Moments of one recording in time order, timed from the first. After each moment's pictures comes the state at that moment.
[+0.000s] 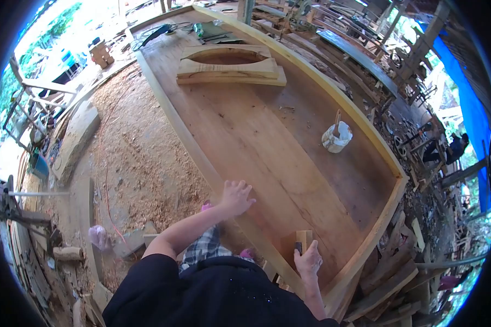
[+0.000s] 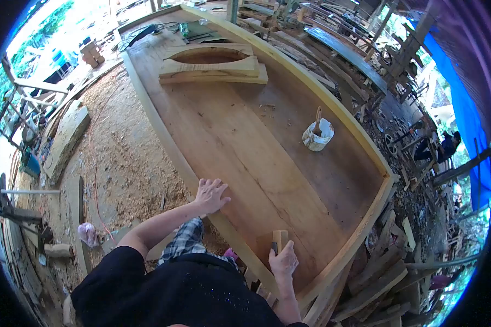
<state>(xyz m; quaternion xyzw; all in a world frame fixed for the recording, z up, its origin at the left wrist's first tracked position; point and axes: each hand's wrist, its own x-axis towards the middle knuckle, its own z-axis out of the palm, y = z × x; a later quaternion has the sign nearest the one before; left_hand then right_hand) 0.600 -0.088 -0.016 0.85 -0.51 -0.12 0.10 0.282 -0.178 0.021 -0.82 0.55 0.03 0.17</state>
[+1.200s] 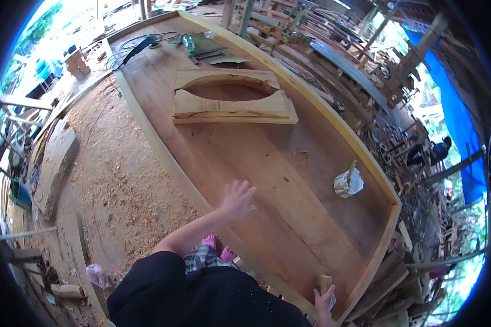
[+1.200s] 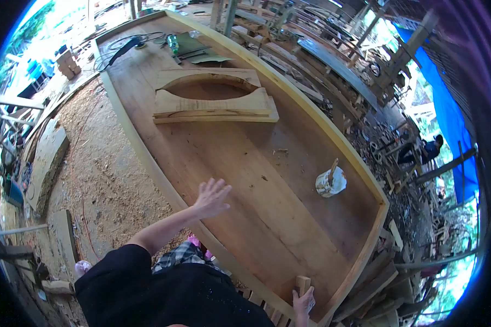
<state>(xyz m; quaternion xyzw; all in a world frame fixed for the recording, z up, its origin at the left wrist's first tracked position) 0.850 -0.142 -0.024 0.79 -0.56 -0.13 0.19 0.299 -0.157 -0.001 -0.77 0.64 0.02 0.06</state>
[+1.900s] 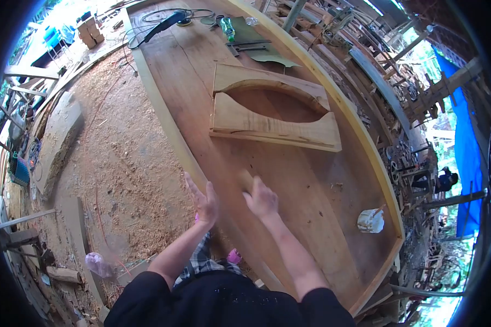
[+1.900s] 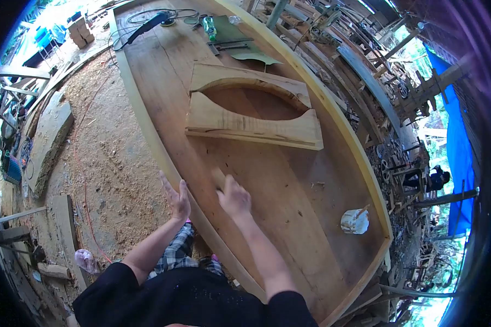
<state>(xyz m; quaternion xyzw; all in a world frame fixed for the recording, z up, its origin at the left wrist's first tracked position) 1.038 -0.053 -0.061 0.81 -0.03 0.00 0.58 0.958 -0.214 -0.006 -0.95 0.23 -0.01 0.19</state>
